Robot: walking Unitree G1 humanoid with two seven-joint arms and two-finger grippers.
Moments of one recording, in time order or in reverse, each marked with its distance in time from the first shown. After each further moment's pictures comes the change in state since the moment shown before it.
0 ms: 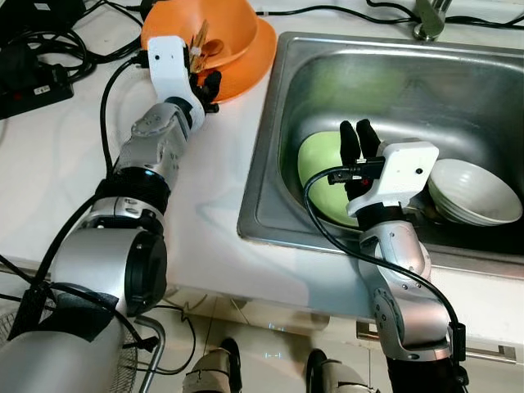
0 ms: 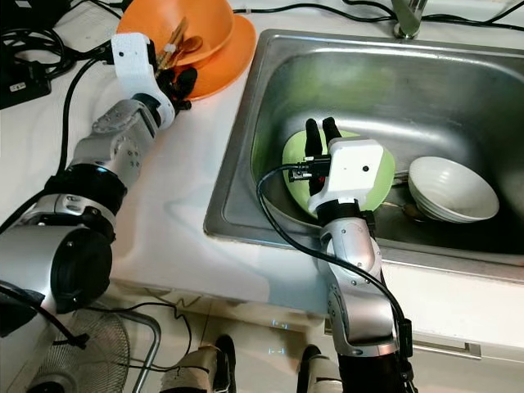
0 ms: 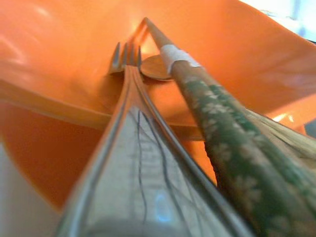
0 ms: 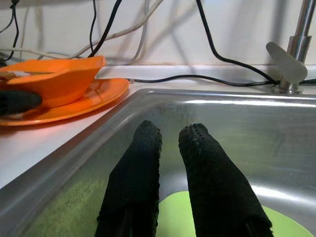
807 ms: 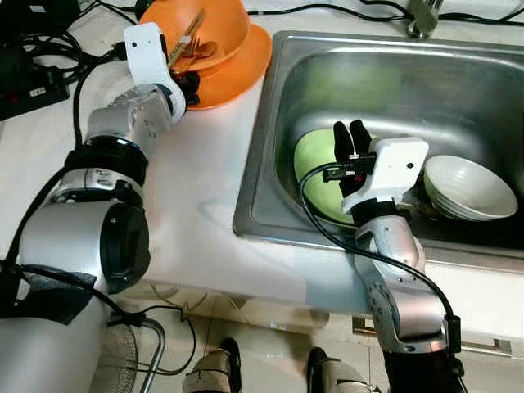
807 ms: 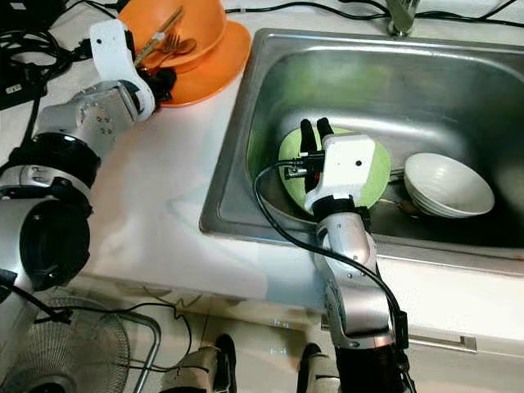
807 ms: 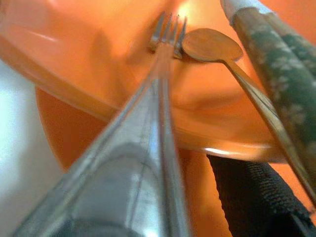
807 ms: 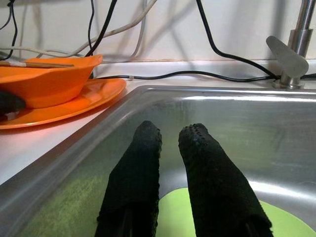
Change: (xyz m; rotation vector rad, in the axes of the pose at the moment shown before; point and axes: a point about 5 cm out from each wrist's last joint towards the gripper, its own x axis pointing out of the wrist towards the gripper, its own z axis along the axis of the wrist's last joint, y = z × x) left arm -0.003 0.021 0.016 -0.034 0.225 0.126; right arm 0.009 0.004 -0.003 0.005 0.020 0.019
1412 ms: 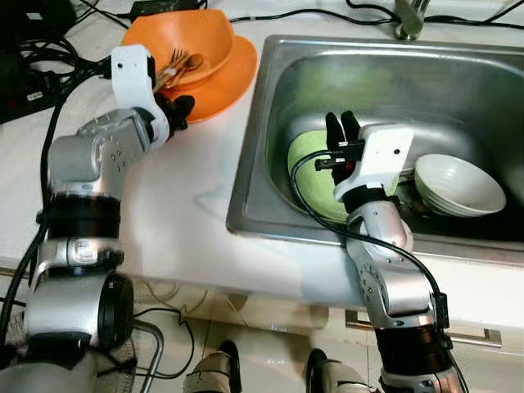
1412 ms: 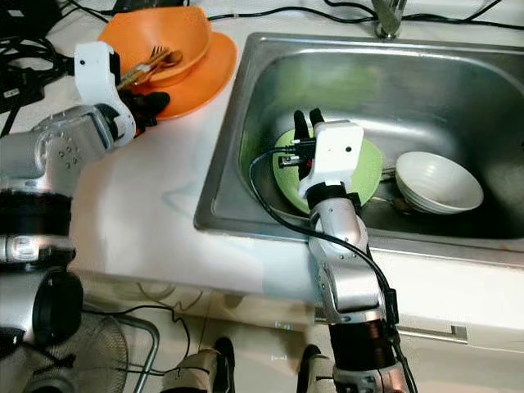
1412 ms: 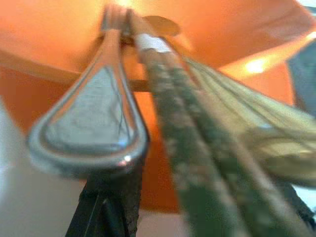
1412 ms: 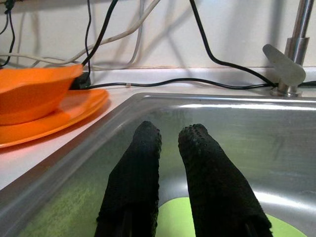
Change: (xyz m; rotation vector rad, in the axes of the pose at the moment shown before) left arm -0.050 0.014 -0.031 0.074 0.001 -0.124; right arm 0.022 0.004 -0.006 0.003 -0.004 0.021
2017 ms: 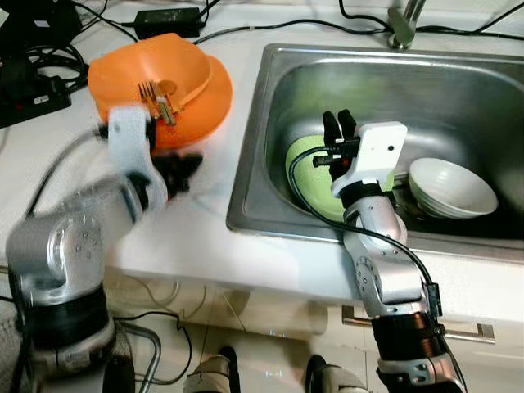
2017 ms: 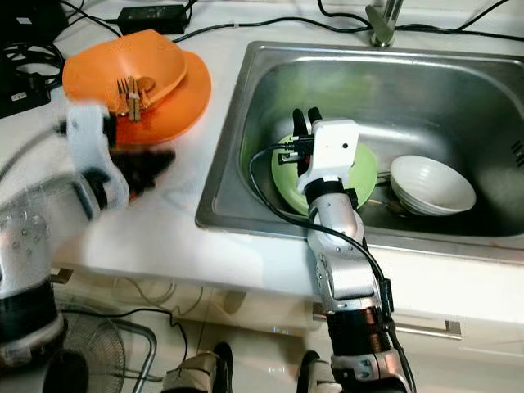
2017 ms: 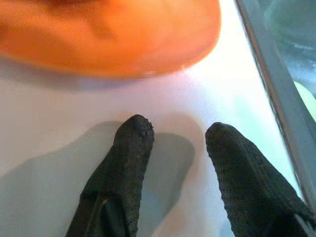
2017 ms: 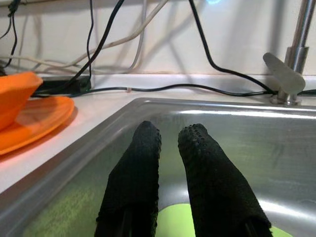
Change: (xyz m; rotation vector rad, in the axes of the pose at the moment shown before) left arm -0.069 -0.018 -0.042 -0.088 0.154 -0.053; right arm 0.008 -0.003 -0.010 -0.003 0.004 -0.001
